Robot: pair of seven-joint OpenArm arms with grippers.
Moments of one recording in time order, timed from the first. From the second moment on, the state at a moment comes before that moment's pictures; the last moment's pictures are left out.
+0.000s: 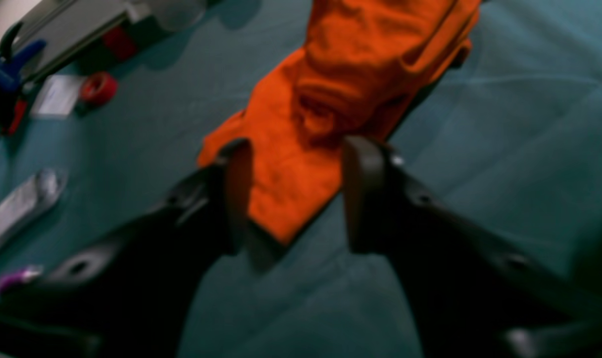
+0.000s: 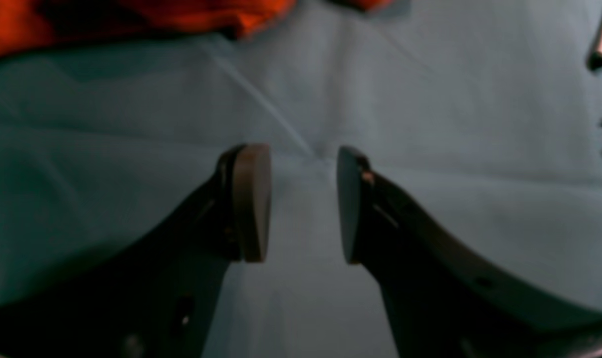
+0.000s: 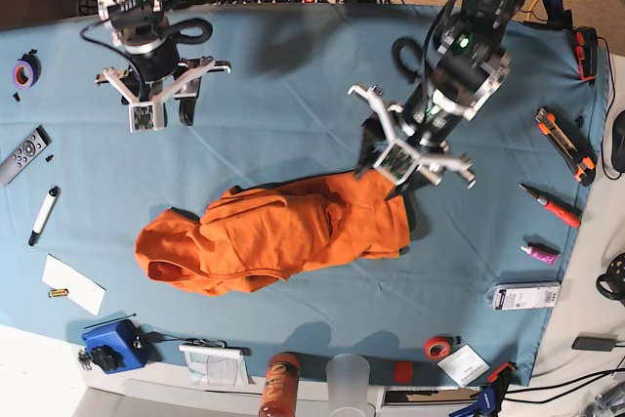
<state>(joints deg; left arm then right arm) 7.2 -12.8 19.0 114.3 -0.1 -14.1 31.2 -25.6 4.7 13.0 127.9 2.1 11.5 -50.9</state>
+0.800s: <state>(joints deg) -20.0 0.3 23.3 72.6 -13.8 -17.4 41.7 -20.7 13.5 16.1 119.0 -4.5 9.3 -48.2</state>
